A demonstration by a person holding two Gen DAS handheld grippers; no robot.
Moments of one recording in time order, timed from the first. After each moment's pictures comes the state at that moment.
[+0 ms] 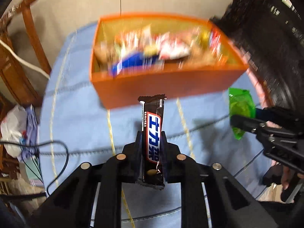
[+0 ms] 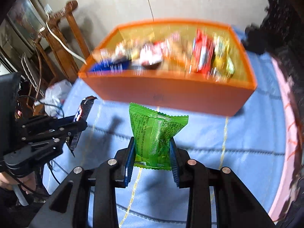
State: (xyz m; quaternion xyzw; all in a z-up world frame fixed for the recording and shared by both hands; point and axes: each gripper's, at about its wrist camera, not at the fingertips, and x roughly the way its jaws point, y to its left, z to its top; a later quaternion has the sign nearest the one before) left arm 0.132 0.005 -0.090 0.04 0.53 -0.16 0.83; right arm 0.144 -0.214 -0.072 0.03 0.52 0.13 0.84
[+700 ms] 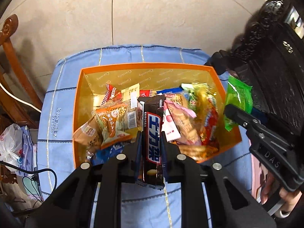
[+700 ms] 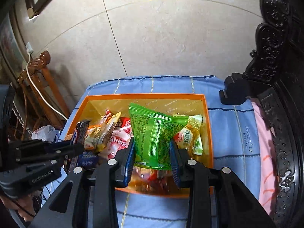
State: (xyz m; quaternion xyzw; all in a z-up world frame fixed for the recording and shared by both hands) left arm 0.264 -0.055 -0.045 0.00 0.53 -0.15 0.84; right arm 0.276 -0.241 -0.030 0.05 0.45 0.06 0.89
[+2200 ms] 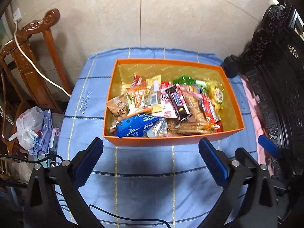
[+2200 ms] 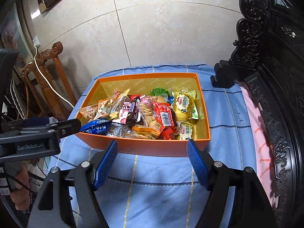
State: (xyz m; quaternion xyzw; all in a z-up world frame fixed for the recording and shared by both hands) left arm 0.172 -0.030 -0.005 0.00 0.50 -0.06 0.87; right arm 0.160 -0.231 -0.015 0.04 0.44 0.05 0.90
